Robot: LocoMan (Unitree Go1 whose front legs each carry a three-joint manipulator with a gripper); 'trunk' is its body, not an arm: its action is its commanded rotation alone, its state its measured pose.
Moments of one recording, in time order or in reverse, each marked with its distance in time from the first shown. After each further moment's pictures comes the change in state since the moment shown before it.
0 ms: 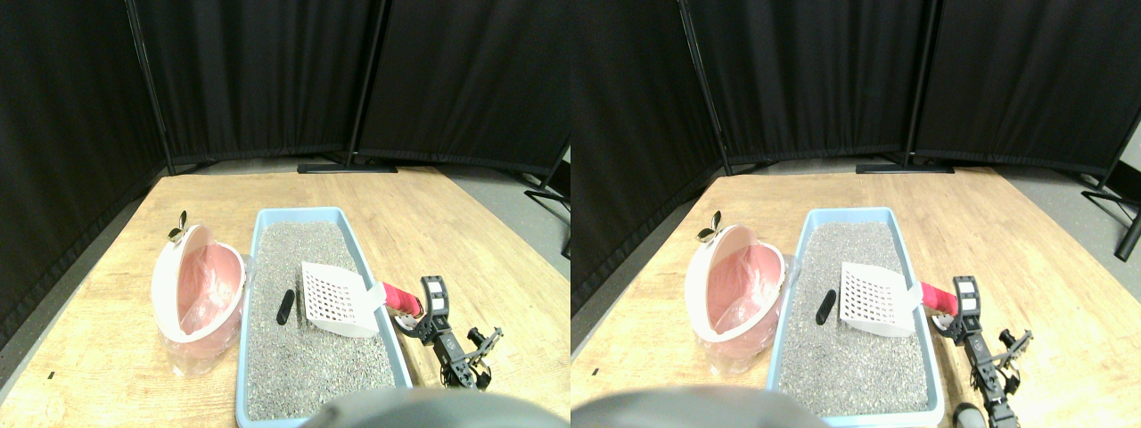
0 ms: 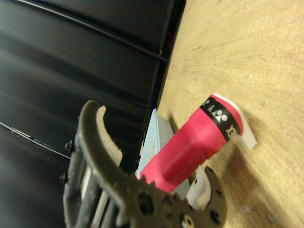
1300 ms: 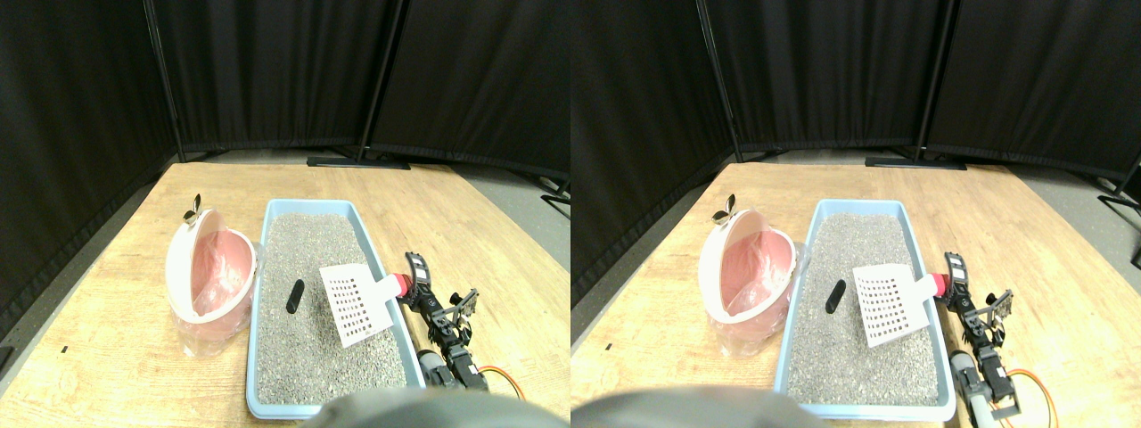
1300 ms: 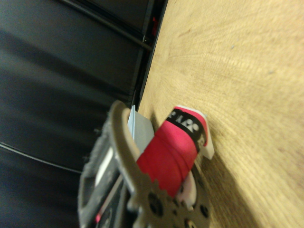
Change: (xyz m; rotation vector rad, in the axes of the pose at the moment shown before) right arm 0.051 -0.008 -0.034 0.104 0.162 -0.002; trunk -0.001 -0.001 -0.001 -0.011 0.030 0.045
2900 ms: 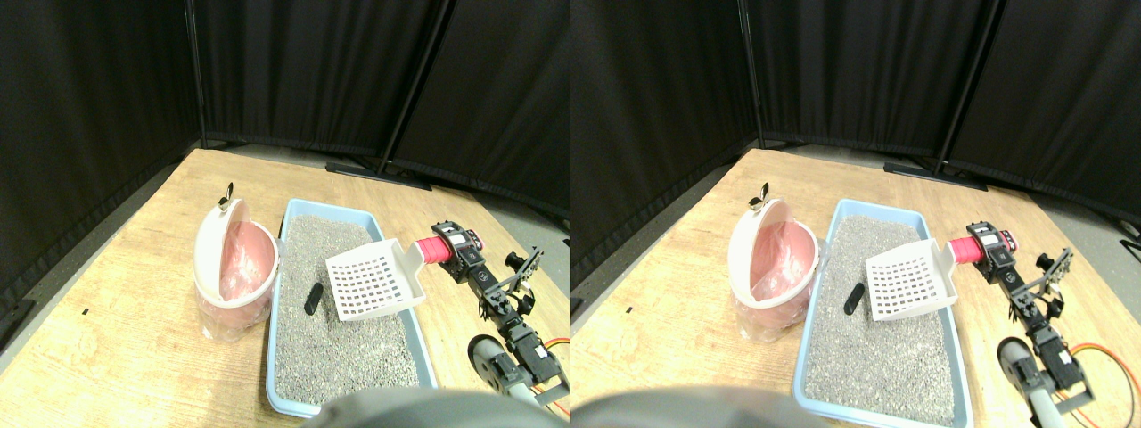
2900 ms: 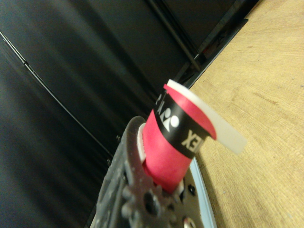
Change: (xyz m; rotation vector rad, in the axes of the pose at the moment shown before) right arm -0.004 0.044 0.100 -0.457 -0.161 0.125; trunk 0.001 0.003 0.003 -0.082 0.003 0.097
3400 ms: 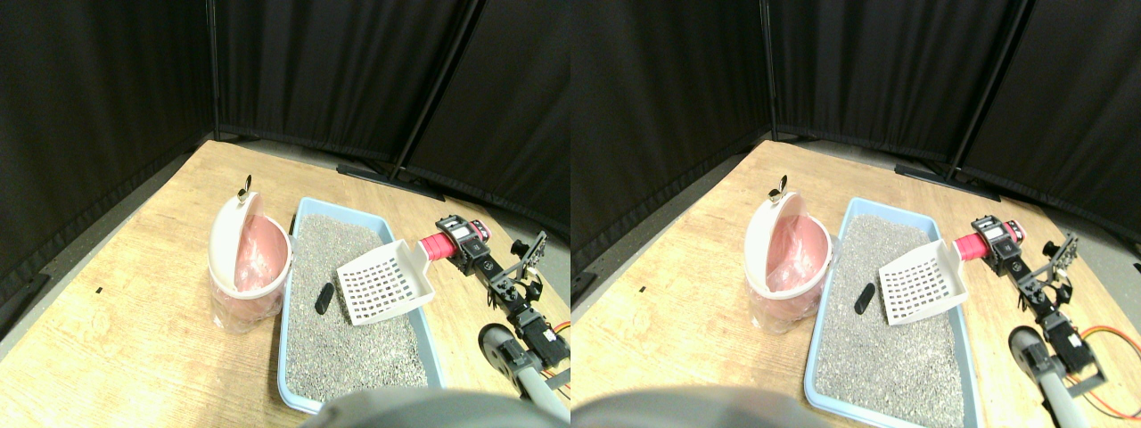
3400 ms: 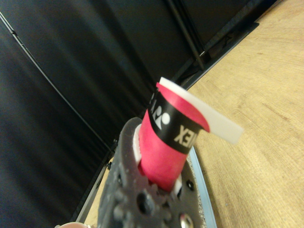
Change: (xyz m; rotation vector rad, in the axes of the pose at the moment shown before) right arm 0.022 0.005 0.004 -0.179 0.069 0.046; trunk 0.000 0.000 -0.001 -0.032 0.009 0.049
